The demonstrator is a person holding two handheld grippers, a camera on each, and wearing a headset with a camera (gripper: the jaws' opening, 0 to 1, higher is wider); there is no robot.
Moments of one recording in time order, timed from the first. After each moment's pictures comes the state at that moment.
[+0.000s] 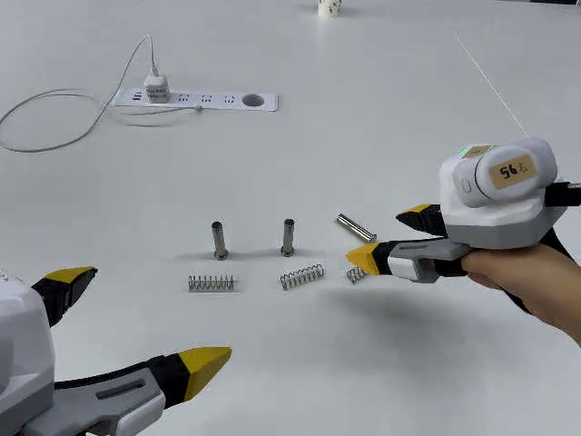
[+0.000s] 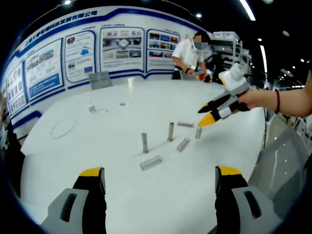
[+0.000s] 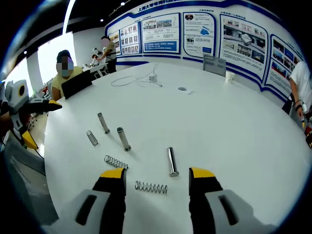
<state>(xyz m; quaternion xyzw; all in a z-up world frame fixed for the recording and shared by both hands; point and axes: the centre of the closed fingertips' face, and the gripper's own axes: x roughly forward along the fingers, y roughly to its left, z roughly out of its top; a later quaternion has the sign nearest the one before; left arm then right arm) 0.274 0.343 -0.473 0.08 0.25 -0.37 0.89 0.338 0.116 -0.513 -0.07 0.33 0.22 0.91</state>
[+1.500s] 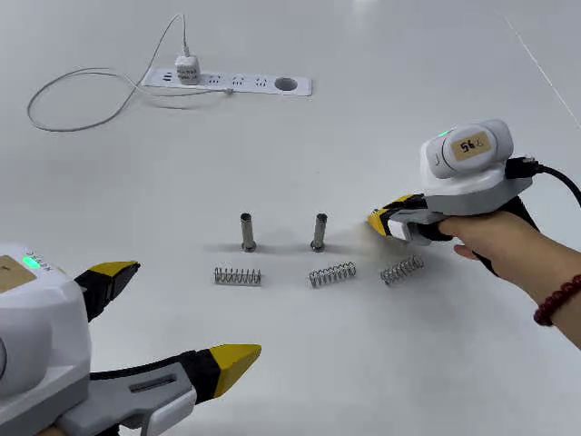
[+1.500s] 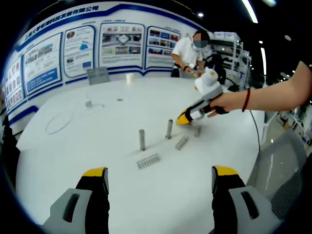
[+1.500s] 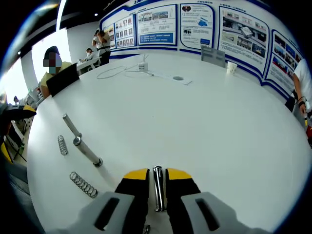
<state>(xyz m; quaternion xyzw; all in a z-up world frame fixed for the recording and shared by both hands) 0.277 0.336 -0.482 0.06 0.27 -0.37 0.89 0.399 0.122 -0.558 -0.08 0.36 0.20 0.91</state>
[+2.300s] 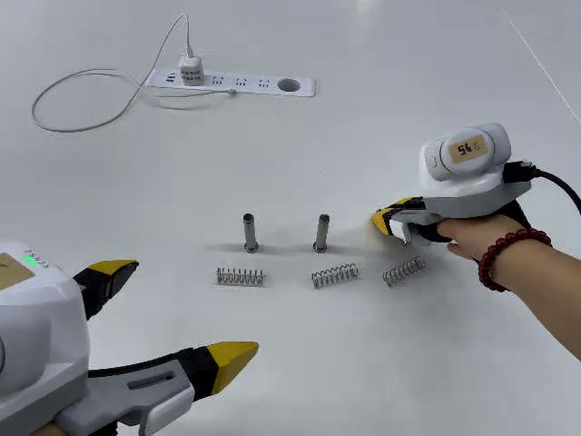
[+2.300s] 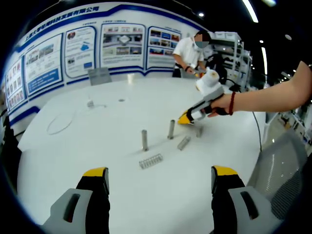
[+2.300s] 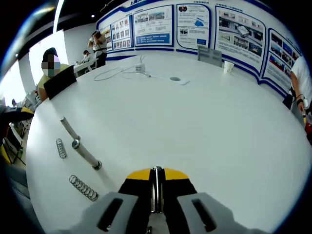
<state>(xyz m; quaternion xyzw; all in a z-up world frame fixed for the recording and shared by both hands) 0.278 0.341 -0.480 0.07 0.26 -0.37 0.89 0.399 0.121 -0.556 -0.07 0.36 0.19 0.91</state>
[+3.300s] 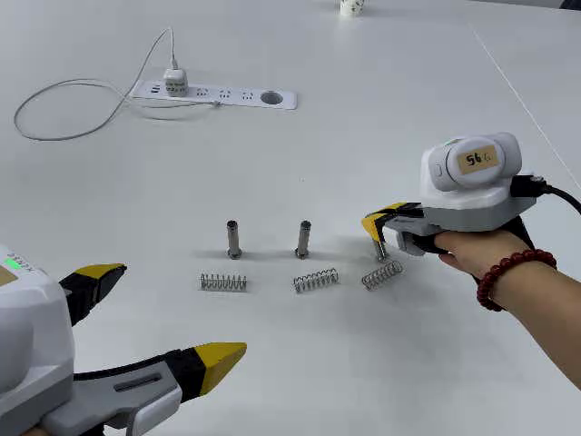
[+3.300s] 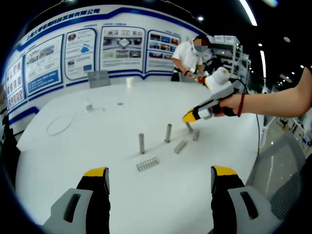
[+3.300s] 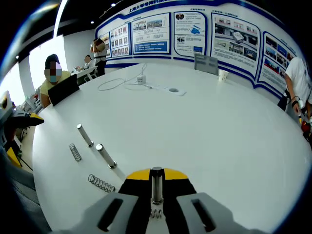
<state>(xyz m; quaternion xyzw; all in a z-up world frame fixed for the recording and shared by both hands) 0.274 0.337 -0.473 0.06 0.25 -0.37 0.89 0.374 0.122 -0.520 -0.06 0.33 0.18 0.93</state>
